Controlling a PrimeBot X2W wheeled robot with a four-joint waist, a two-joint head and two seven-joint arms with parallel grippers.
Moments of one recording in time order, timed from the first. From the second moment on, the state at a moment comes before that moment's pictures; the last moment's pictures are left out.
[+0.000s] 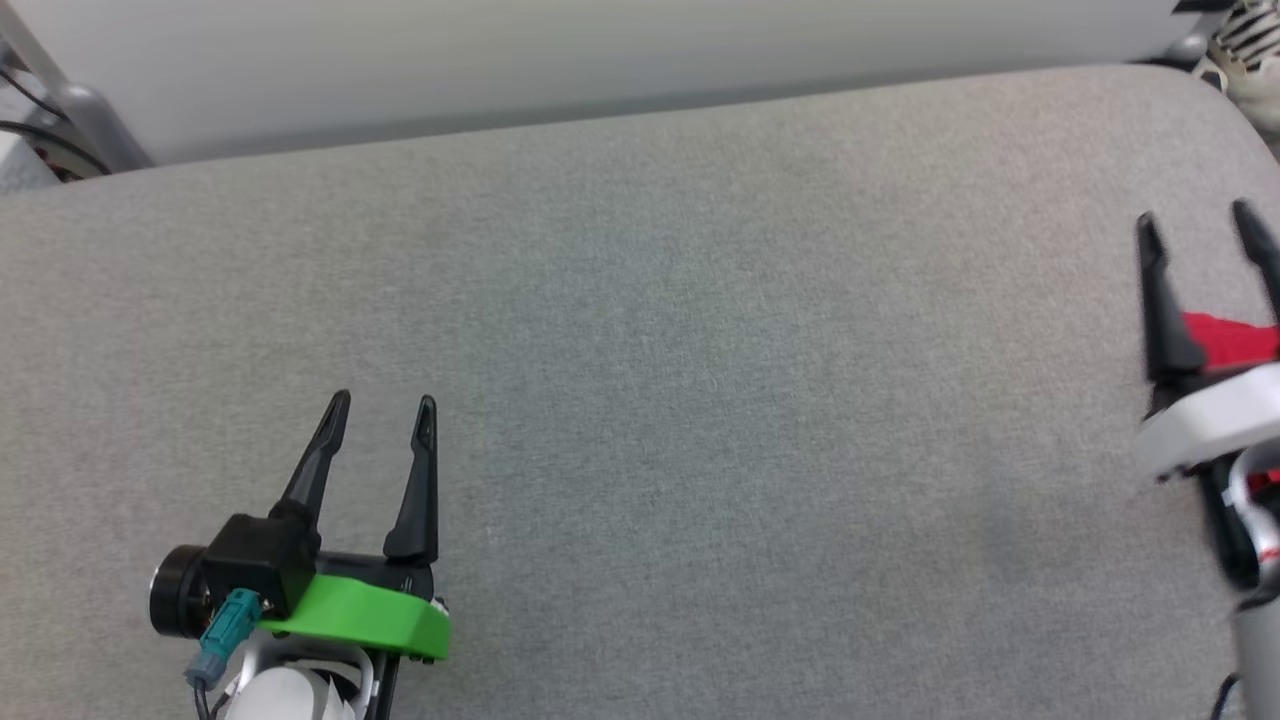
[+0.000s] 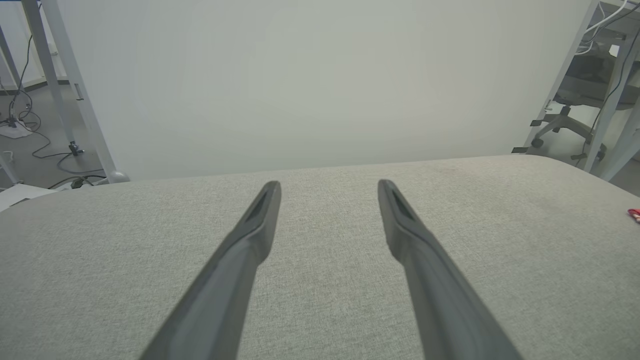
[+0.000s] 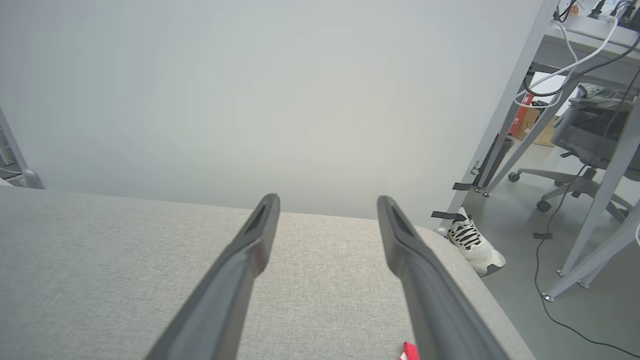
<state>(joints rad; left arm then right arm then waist) -0.04 0.18 -0.11 -0.02 -0.24 -0.08 -0.26 -0.32 -0.29 -0.05 0.06 0.19 0.13 -0.05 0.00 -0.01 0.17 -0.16</state>
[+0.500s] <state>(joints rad) 0.00 0.12 -0.08 0.08 -0.21 -0.11 -0.26 -0.06 -0.08 0.00 0.04 0.16 0.13 -0.18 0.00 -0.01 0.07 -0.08</state>
